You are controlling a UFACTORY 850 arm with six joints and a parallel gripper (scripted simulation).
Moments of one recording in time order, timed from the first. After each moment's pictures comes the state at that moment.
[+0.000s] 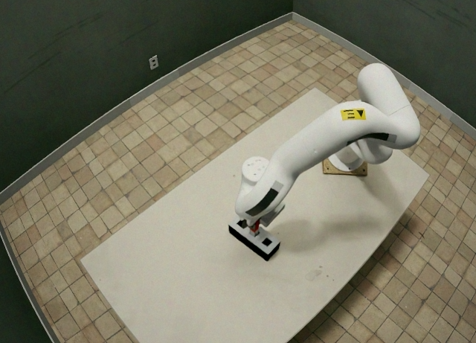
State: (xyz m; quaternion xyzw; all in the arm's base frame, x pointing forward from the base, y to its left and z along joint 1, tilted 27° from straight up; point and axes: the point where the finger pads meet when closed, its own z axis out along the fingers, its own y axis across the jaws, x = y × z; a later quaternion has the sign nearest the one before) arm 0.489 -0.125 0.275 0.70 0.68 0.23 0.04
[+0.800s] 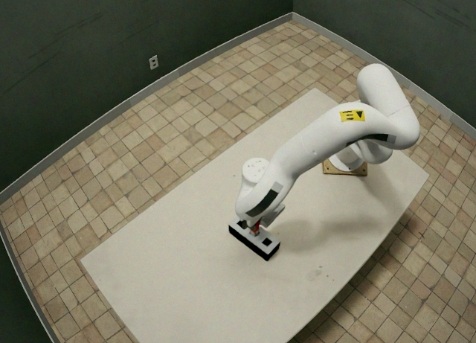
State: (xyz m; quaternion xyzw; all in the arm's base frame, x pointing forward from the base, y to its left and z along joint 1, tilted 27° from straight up) arm 0.490 -0.123 0.272 0.70 0.68 0.23 0.04
